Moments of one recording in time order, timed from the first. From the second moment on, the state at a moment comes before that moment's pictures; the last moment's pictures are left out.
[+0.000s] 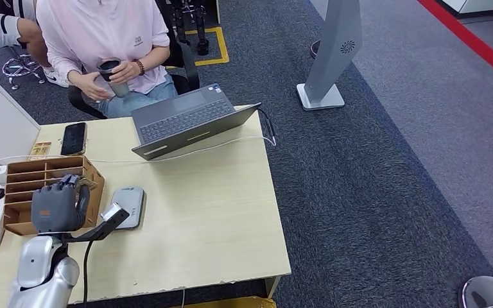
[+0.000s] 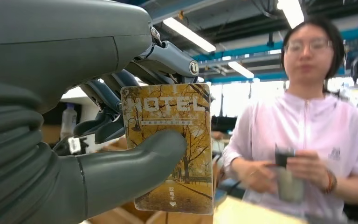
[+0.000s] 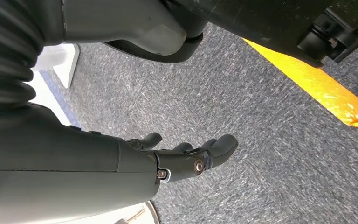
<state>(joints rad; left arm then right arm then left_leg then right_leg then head) -0.35 0.06 -0.02 -0.97 -1.32 0.61 -0.21 -0.09 0.16 0.19 -0.18 0.74 -0.22 0.21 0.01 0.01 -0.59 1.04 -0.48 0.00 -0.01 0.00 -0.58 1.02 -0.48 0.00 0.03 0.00</state>
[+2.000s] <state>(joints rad) -0.37 0.05 -0.09 -0.83 -1.36 0.57 -0.17 -0.09 0.17 0.16 -0.18 0.77 -0.21 0.21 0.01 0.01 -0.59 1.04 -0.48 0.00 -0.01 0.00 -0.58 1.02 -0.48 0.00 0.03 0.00</state>
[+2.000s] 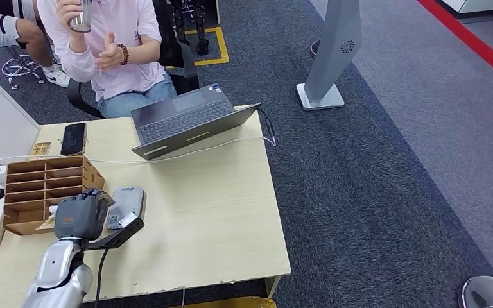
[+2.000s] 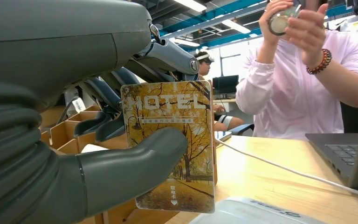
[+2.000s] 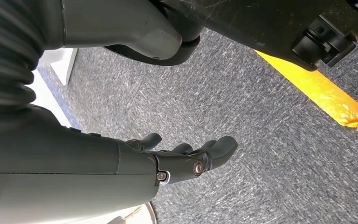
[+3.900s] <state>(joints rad) -0.72 0.21 -0.07 -0.84 -1.31 0.56 -0.15 -0.09 0.17 0.13 -0.18 0.83 -0.21 0.21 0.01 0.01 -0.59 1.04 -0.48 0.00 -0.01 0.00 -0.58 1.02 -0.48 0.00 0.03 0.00</state>
